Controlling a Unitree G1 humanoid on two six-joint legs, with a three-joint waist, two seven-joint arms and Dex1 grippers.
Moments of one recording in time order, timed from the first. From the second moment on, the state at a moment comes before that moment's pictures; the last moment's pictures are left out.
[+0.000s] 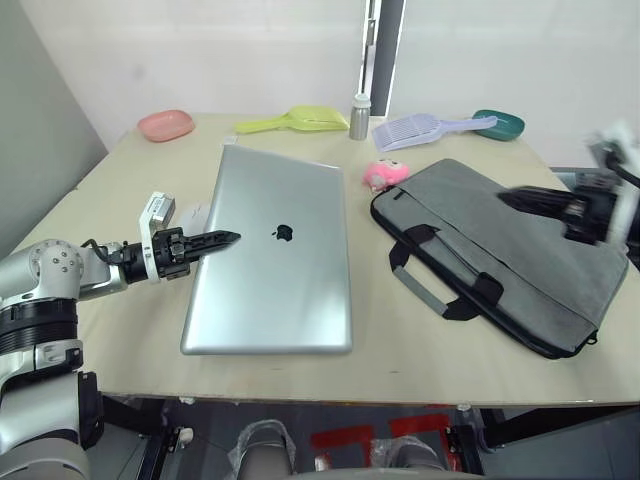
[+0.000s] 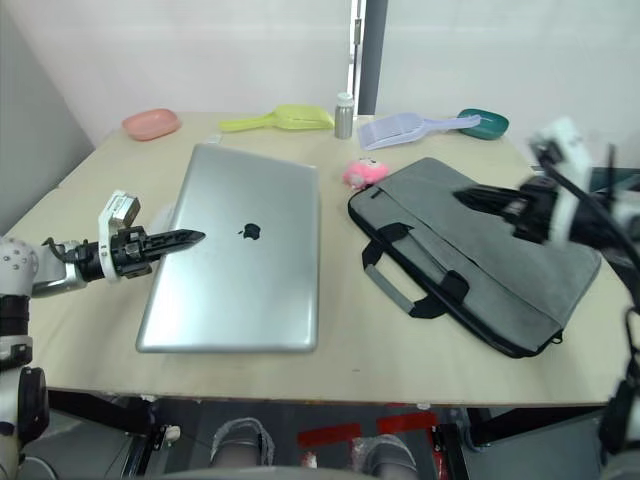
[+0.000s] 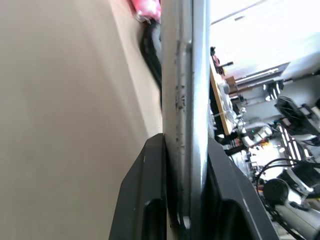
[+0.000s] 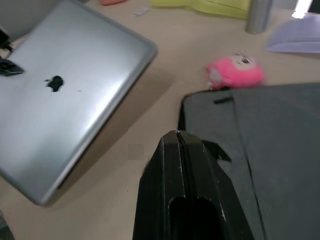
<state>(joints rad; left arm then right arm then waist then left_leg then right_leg) -0.57 0.76 0.43 0.29 -0.87 1.57 -0.97 -0.35 -0.95 -0.75 -0.49 0.70 1.48 0.93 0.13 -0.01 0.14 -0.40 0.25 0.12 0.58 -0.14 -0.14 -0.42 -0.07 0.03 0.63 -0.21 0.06</state>
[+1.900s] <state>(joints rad) -0.51 0.65 0.53 0.32 -1.45 1.59 -0.35 -0.30 -0.99 0.02 -0.17 0.38 0.93 0.79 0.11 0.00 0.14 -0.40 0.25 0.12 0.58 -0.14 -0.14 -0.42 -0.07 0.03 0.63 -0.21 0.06</state>
